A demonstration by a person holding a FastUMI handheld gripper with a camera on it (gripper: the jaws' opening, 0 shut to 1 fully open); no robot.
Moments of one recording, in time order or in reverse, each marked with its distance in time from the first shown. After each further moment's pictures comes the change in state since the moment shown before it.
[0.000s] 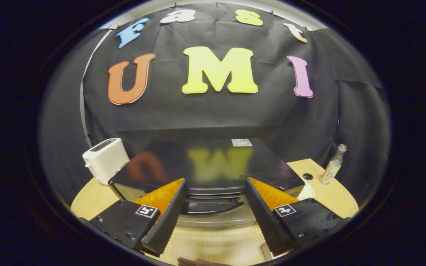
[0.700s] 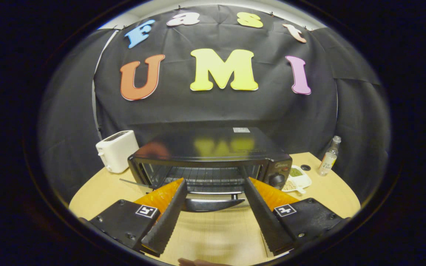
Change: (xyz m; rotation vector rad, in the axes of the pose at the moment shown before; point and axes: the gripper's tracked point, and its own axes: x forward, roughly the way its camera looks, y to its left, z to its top) arm -0.068 -0.005 -0.048 -0.029 0.000 0.031
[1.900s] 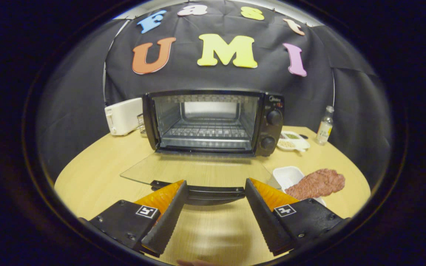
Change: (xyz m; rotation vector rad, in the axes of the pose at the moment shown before) arm -0.035 -0.002 -0.153 -0.007 0.153 -0.004
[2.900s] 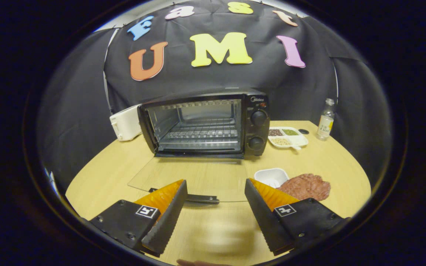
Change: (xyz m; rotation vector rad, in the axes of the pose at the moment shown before) arm -0.041 -0.056 0.042 0.034 -0.005 0.105
